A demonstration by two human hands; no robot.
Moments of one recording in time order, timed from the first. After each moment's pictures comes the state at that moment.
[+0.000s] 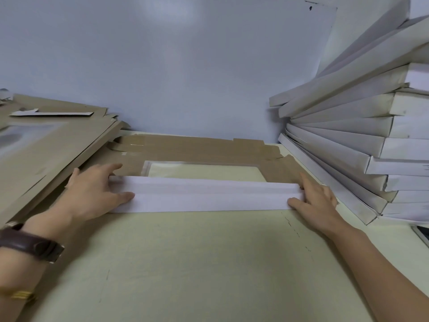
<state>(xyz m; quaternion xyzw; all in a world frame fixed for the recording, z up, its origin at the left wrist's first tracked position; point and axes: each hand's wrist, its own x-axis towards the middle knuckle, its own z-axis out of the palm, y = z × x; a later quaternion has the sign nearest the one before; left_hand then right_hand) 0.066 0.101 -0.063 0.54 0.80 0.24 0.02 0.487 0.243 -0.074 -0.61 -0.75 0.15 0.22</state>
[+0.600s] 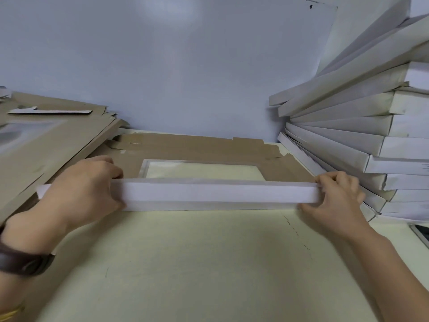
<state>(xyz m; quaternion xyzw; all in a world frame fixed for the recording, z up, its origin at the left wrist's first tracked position) 0.081 0.079 -0.037 0.63 0.75 0.16 -0.13 0.503 0.228 -0.062 -0.60 -0.75 -0.06 0.28</state>
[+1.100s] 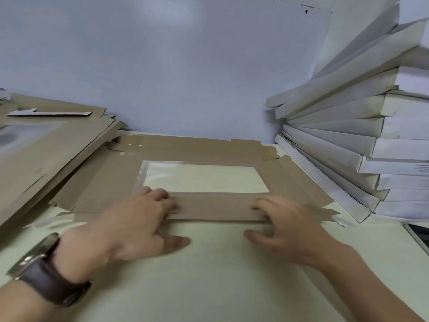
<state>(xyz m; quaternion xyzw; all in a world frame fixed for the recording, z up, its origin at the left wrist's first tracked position) 0.162 0.068 -0.038 0.73 0.68 0.02 0.03 0.441 0.160 -0.050 -0.43 -0.90 0.00 0.12</state>
